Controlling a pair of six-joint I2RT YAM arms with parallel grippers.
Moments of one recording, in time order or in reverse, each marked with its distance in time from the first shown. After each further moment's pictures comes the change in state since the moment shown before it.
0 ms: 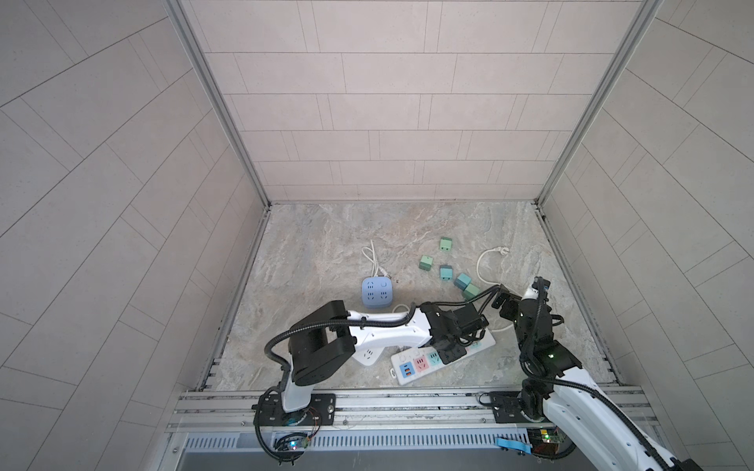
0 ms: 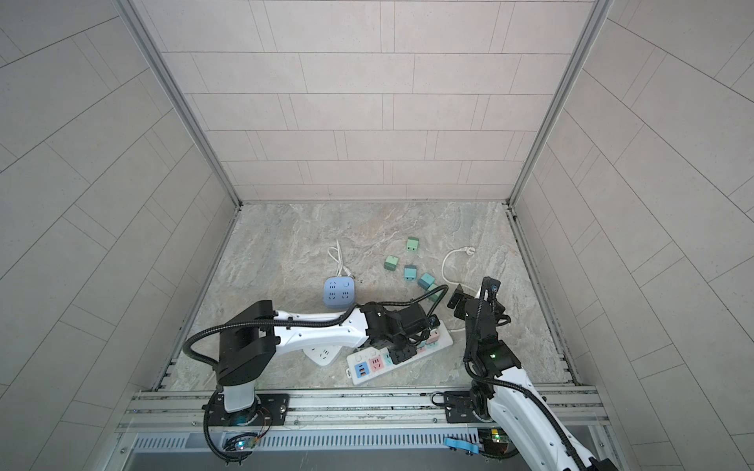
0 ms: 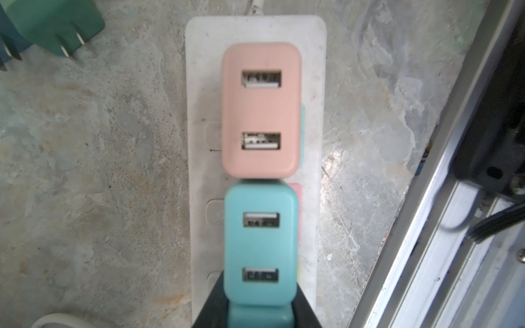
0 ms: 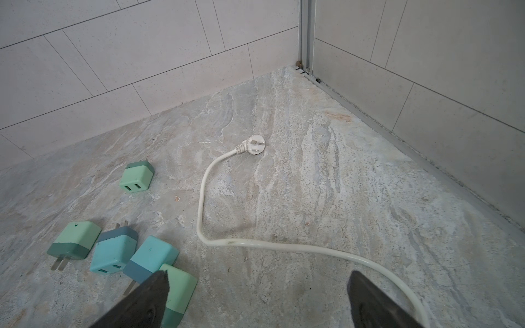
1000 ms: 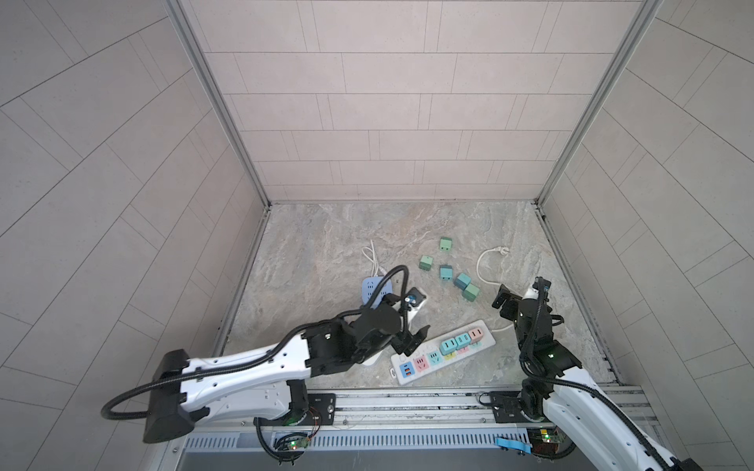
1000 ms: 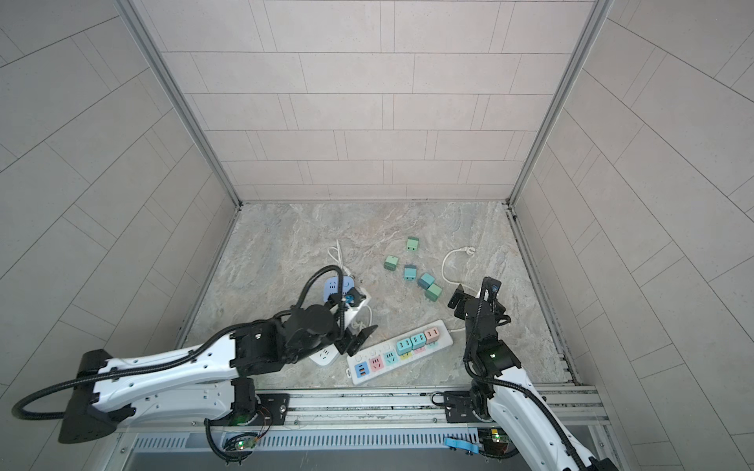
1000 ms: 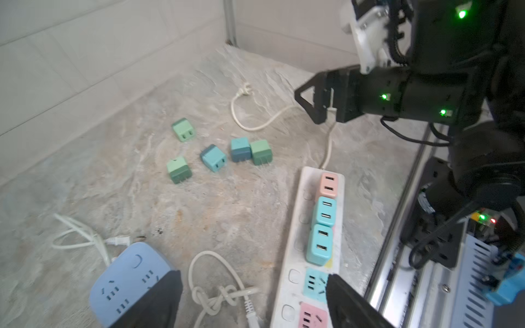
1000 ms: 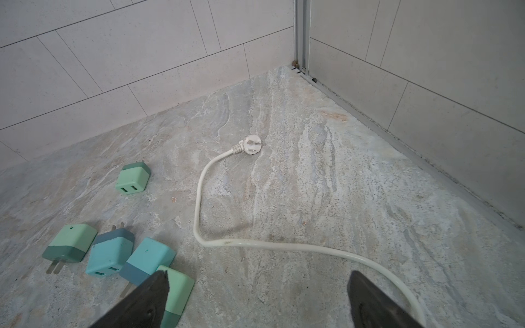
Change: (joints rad) left arm 0.006 -0.986 -0.645 0.357 -0.322 -0.110; right arm 0.000 0.001 0.006 -0.021 0.026 0.019
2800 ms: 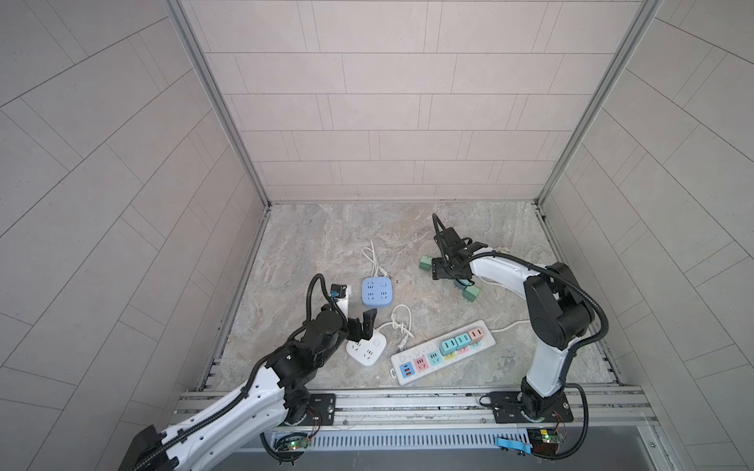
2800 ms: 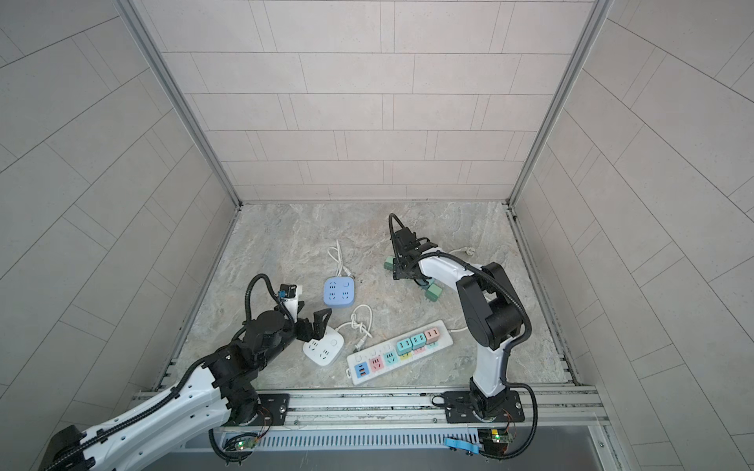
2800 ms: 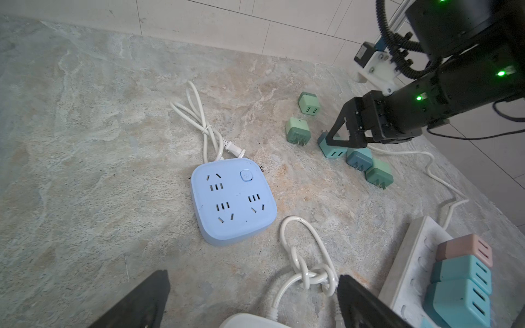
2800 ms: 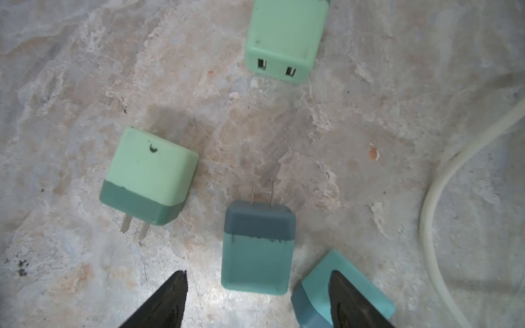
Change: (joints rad) left arm 0.467 -0.333 -0.458 0.173 0.120 -0.285; right arm 0.190 1.286 1.075 -0.511 -0.327 -0.002
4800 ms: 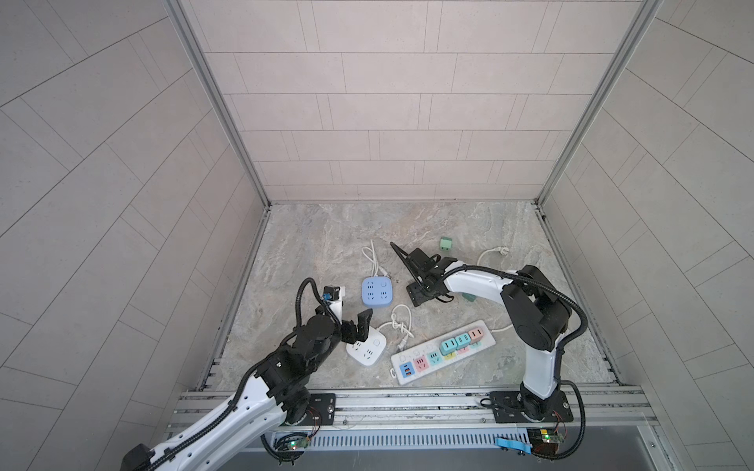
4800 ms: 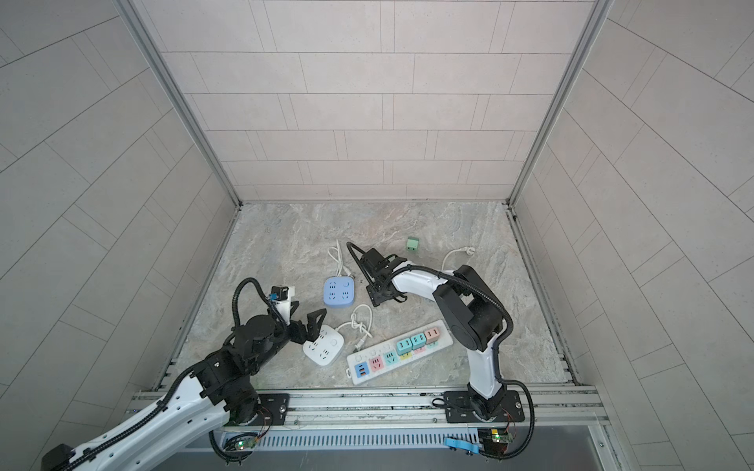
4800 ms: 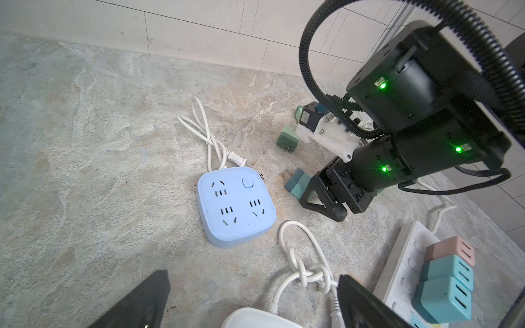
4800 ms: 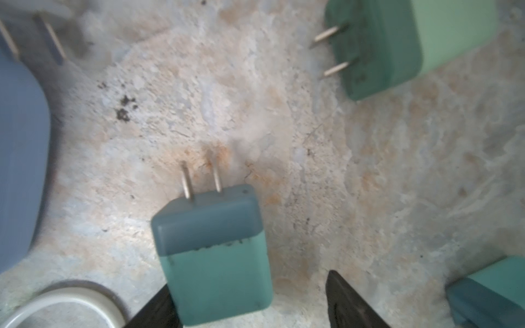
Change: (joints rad) left arm 0.000 -0.122 0.000 -0.090 -0.010 0.010; right arm 0.216 0.046 -0.029 -0.017 -0.033 -0.157
